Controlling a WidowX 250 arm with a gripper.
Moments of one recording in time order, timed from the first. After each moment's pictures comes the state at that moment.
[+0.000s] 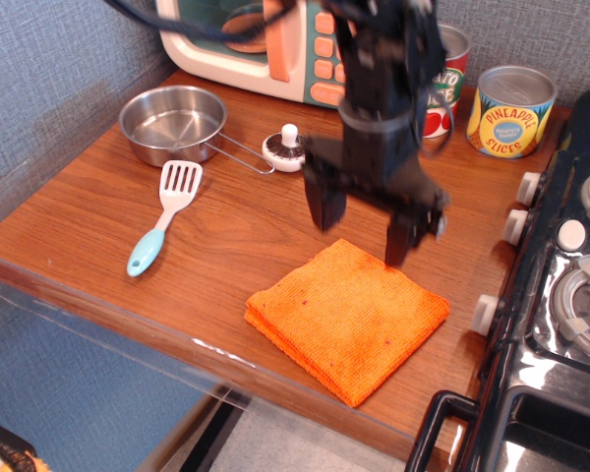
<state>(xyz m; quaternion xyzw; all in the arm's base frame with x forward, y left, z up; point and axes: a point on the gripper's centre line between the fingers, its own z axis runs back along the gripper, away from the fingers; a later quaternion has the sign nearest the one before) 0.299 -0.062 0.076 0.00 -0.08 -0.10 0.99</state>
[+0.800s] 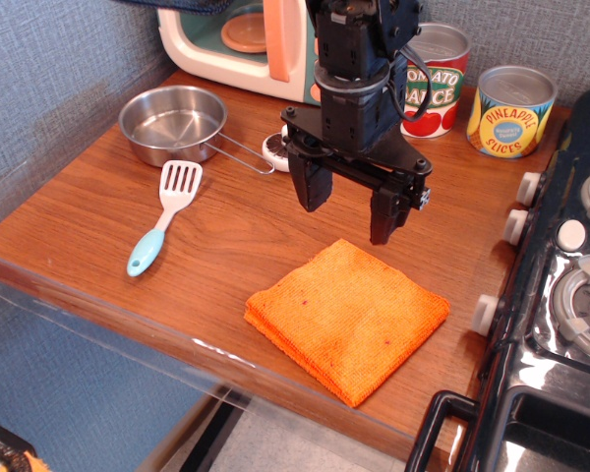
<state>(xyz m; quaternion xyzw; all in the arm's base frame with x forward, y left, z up) 0.299 -0.053 0.082 -0.01 -0.07 -0.10 0.99</state>
